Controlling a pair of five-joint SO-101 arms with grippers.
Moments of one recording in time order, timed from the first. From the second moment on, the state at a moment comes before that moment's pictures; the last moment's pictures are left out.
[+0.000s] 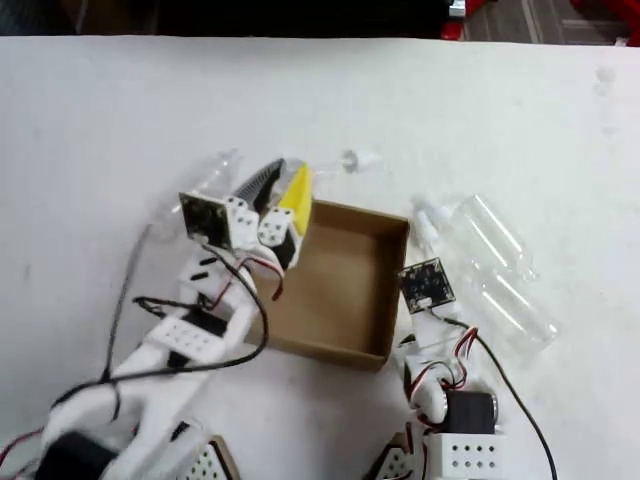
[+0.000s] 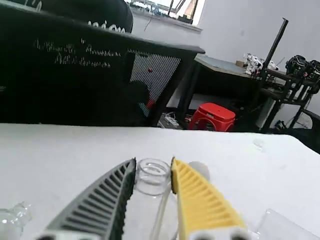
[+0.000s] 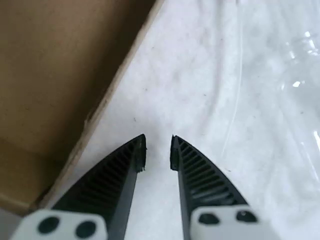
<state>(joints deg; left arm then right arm) 18.1 -28.7 77.2 -37.6 15.4 -1.0 -103.1 96.4 73.6 20.7</state>
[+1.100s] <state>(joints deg) 17.5 -2.7 77.2 -65.3 9.1 -1.0 -103.1 96.4 73.6 20.8</state>
